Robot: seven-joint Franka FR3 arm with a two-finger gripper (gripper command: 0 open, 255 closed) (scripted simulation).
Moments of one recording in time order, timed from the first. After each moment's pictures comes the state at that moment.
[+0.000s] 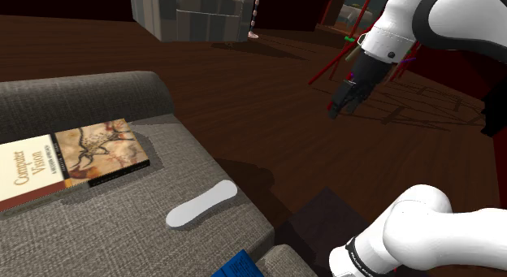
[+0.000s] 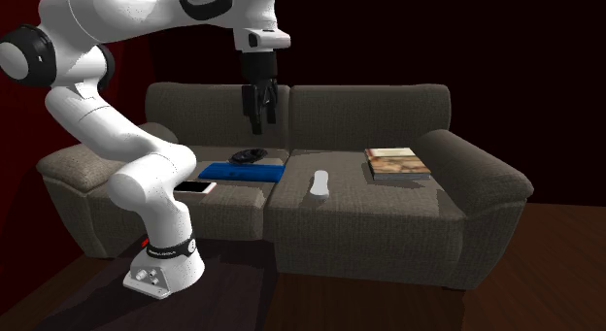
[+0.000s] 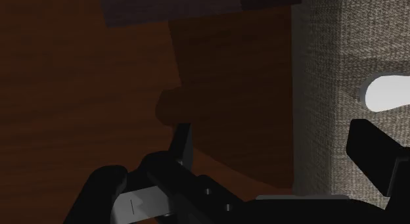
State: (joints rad) arm 0.01 -0.83 -0.01 -2.31 0.03 1.51 0.07
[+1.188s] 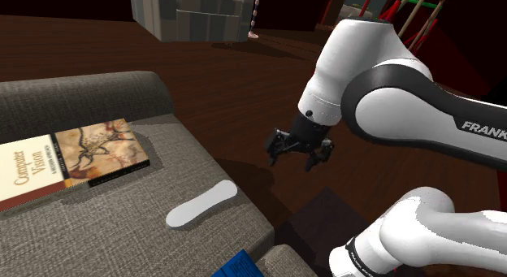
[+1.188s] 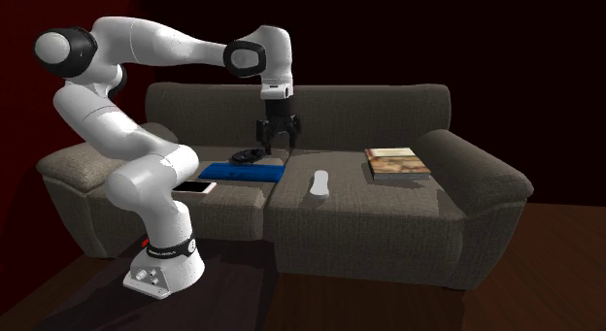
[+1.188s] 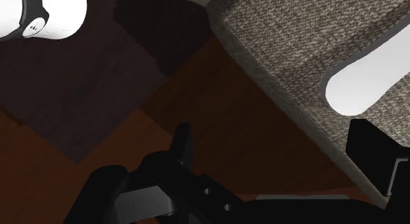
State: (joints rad) arm -0.09 -0.84 0.50 -2.51 0.38 1.75 0.90
